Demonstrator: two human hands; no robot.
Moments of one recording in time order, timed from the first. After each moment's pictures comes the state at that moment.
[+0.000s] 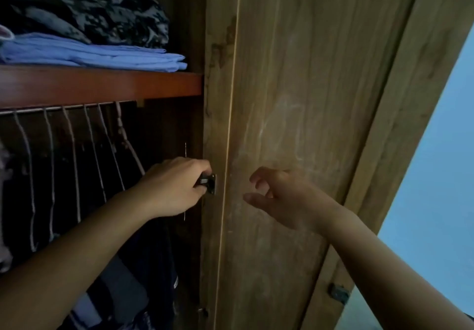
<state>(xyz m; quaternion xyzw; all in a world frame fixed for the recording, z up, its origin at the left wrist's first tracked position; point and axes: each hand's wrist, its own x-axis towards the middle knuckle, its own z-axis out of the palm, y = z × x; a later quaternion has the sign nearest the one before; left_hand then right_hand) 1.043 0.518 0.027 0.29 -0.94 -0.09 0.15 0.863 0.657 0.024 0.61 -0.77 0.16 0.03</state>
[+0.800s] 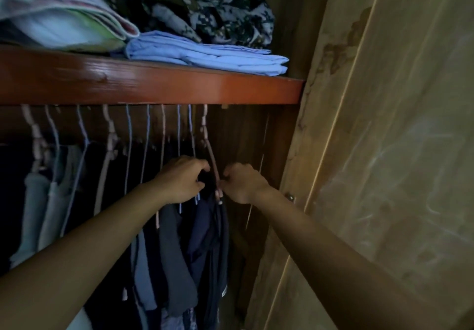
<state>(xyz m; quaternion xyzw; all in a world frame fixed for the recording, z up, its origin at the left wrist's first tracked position) 1.117 0.374 -0.022 0.46 -0.87 -0.06 0.16 0.944 0.408 -0.017 0.69 -0.70 0.13 -0.12</state>
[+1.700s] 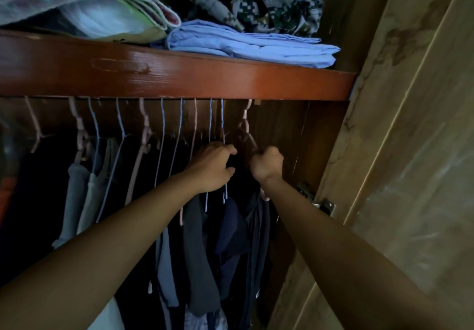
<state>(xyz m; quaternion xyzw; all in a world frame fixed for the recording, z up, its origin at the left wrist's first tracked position) 1.116 0.339 -0.030 0.46 -0.84 -0.05 0.27 0.957 0.339 -0.036 0.50 -0.71 0.47 -0.17</state>
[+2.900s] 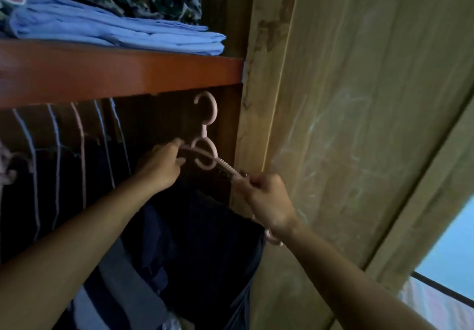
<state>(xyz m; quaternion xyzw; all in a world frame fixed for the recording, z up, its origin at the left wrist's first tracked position) 1.049 0.341 -0.030 0.40 -0.86 -0.15 0.27 0.919 0.537 -0.046 0.43 -0.67 0.58 -0.16</state>
